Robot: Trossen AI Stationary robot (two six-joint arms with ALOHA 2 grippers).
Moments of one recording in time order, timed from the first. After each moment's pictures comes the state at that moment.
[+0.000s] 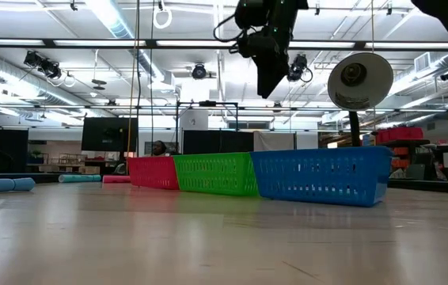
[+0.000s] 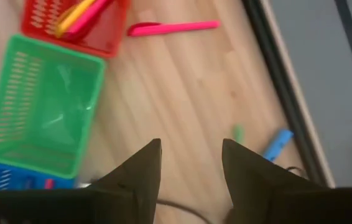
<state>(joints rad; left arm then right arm) -0.08 1.43 1.67 -0.78 0.07 -0.46 -0.42 1.95 2.02 -1.32 0.05 -0.05</state>
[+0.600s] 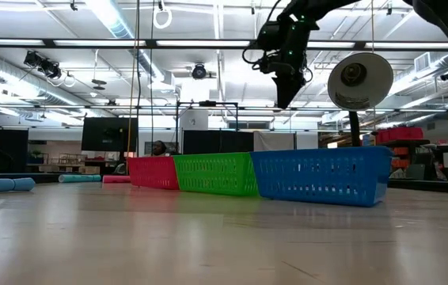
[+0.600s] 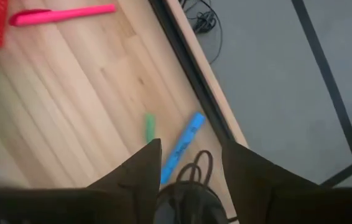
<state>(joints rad) -0.08 1.43 1.67 -0.78 0.05 -0.51 -0.68 1.95 2.02 -1.31 0.07 -0.25</state>
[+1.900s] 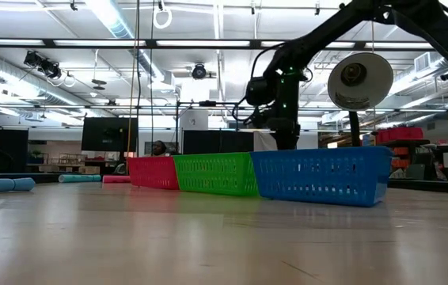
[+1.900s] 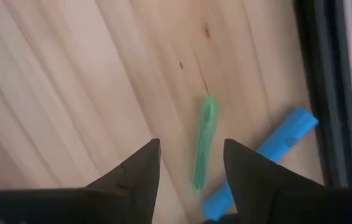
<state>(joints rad) -0.07 1.43 1.67 -0.78 0.02 -0.51 -0.64 2.08 1.68 -1.07 0.01 -0.30</state>
